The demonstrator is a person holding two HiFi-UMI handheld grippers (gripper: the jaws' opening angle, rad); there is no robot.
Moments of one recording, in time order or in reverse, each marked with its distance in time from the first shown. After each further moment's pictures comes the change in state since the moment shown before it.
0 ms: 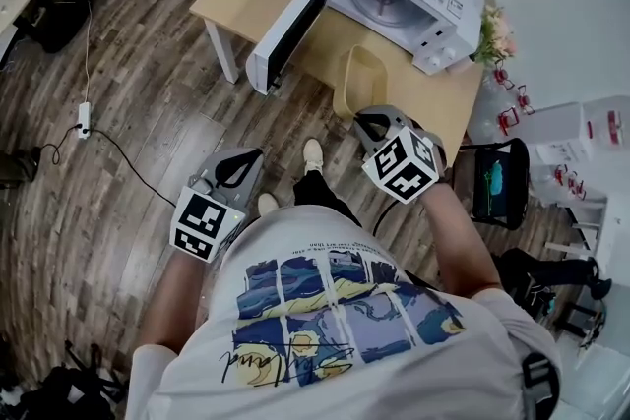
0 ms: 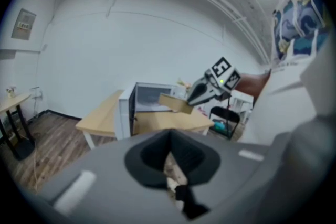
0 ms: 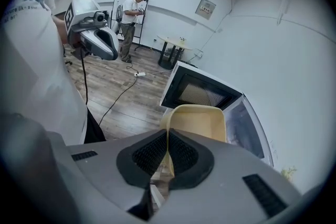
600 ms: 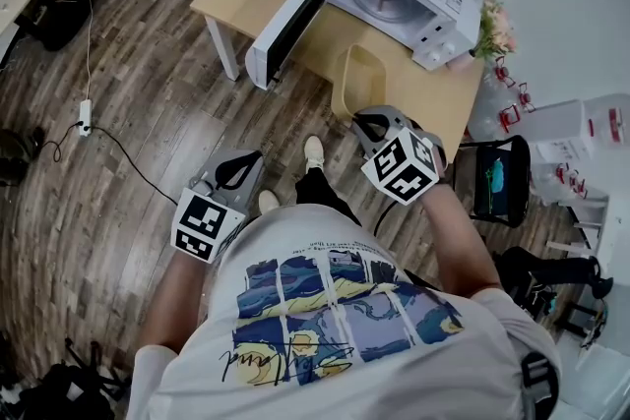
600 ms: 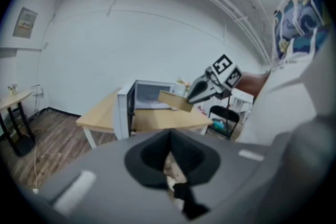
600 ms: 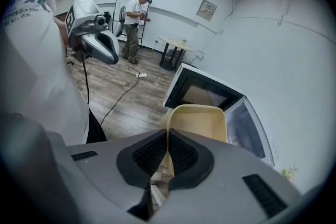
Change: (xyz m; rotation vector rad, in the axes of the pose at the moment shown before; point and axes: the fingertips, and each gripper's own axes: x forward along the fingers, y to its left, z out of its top) left arm -0.005 -0.013 -0.010 -0.011 0.007 0.000; right arm -0.008 0.014 -0.001 -0.007 -0.013 0.007
